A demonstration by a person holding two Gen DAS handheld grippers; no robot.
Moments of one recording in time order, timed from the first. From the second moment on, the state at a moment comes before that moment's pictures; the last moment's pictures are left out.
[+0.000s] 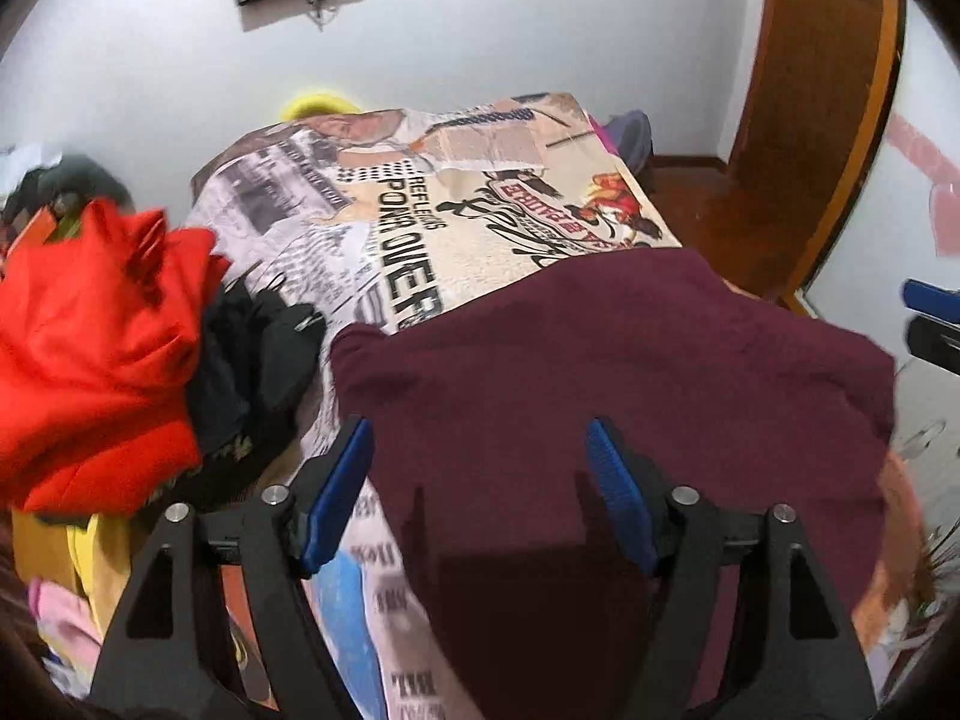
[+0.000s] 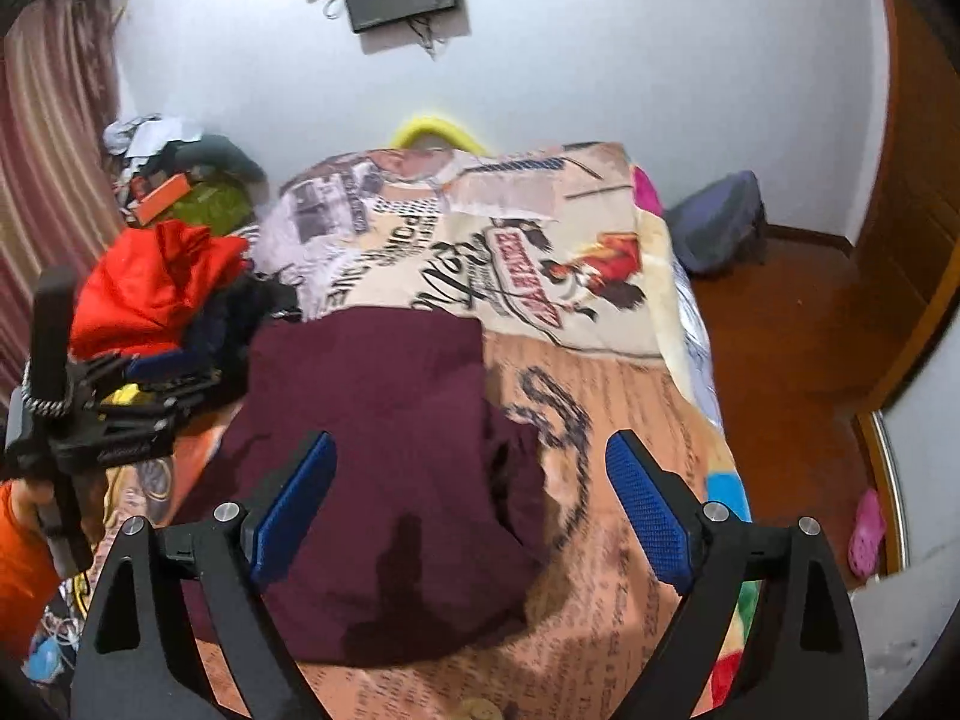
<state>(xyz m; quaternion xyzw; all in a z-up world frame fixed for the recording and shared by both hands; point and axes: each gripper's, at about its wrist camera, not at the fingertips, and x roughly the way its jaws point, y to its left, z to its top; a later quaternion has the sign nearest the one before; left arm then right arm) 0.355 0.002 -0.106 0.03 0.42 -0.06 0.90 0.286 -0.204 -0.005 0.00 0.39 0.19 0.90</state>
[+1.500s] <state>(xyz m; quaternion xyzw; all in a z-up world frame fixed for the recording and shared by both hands) 0.349 0.050 -0.219 -0.34 0.54 -0.14 0.76 0.346 -0.211 -0.107 0.19 0.61 0.29 0.72</state>
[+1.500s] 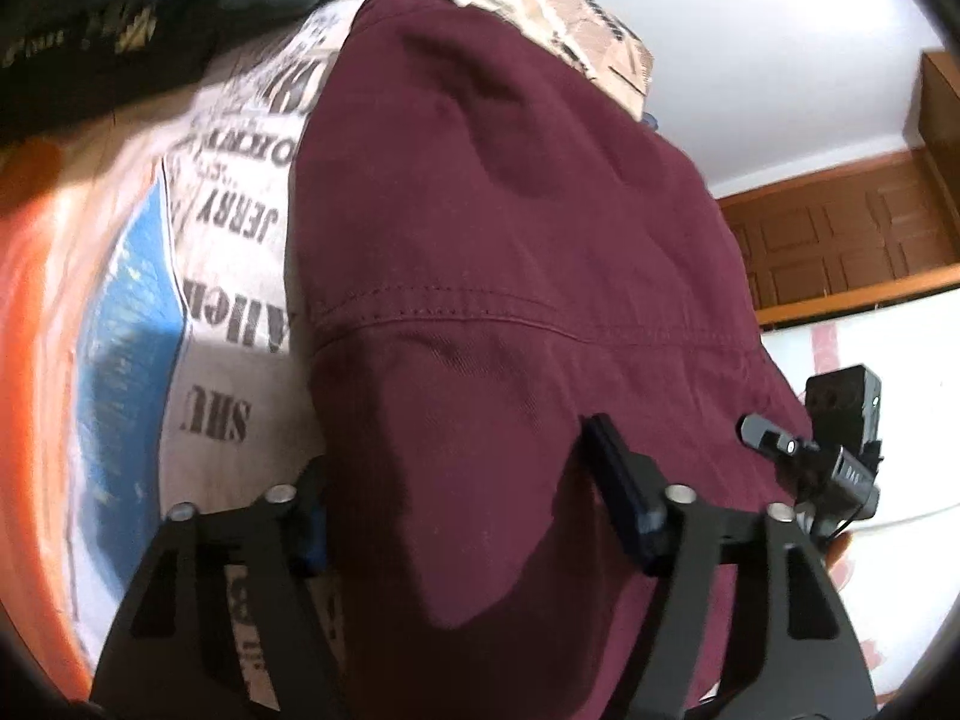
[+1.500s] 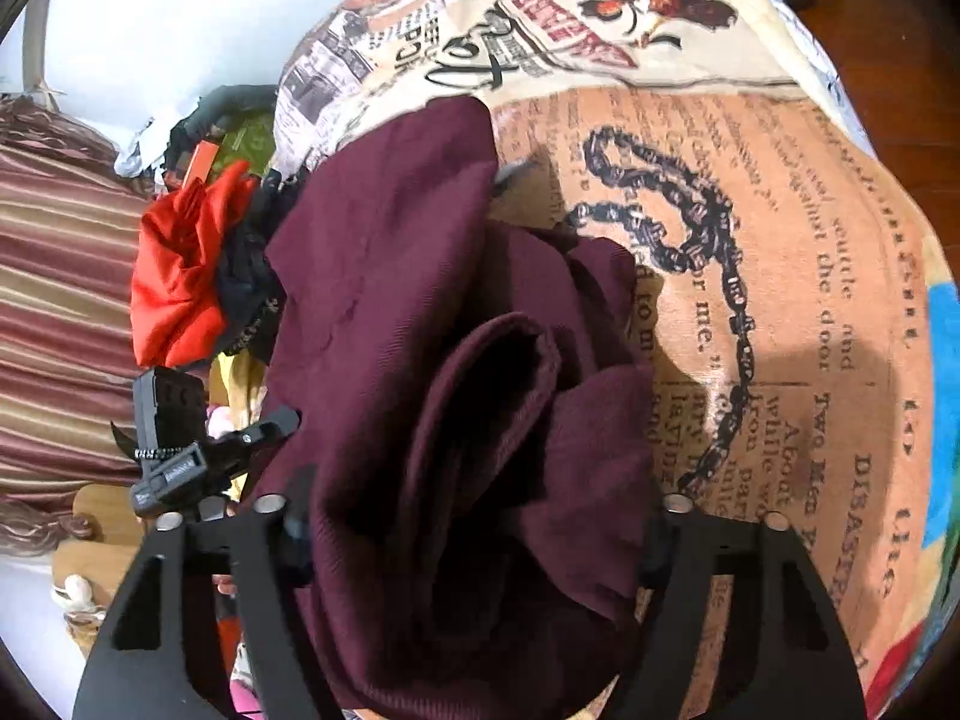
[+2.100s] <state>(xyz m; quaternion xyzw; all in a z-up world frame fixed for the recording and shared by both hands) 0.325 0.095 -0.004 -0.22 0.37 -0.18 0.88 0.349 -0.155 0.040 0.17 0.47 0.35 0.79</state>
